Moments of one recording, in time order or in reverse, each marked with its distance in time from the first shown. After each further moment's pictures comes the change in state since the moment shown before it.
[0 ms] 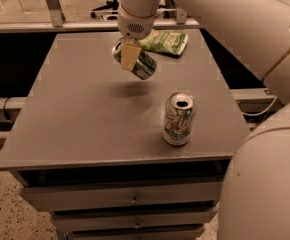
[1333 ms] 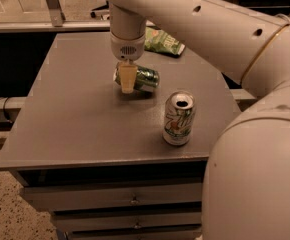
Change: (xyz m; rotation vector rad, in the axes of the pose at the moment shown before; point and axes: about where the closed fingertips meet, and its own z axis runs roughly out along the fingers) arm 0.006 0.036 0.049 -0.124 0.134 -0.093
